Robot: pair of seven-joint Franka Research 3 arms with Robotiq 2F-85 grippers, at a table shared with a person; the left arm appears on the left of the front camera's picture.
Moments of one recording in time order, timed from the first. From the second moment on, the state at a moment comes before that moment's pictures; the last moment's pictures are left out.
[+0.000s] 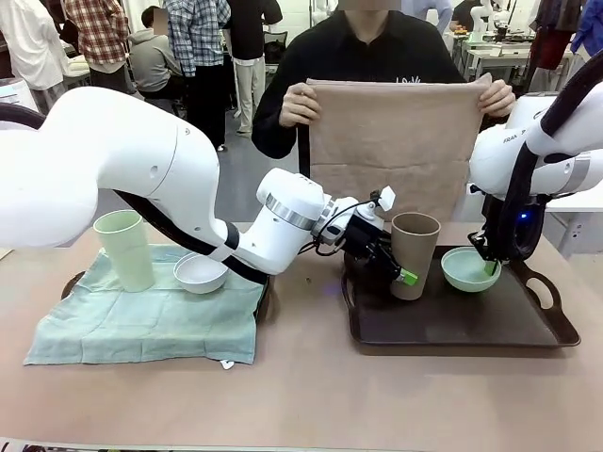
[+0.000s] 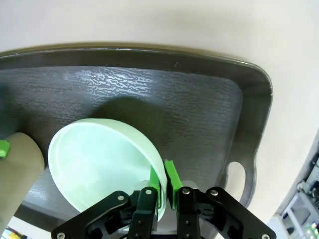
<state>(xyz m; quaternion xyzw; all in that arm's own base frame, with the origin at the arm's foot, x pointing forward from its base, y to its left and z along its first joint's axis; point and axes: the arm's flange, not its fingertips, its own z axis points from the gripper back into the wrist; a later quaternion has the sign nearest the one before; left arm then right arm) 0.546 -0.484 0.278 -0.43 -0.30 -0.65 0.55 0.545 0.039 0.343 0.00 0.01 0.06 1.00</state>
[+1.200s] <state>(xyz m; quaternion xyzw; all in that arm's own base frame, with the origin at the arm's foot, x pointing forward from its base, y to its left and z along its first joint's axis) 0.430 -0.464 0.516 -0.36 -0.40 -0.67 0.51 0.397 0.012 0.565 -0.01 -0.16 0.05 0.99</state>
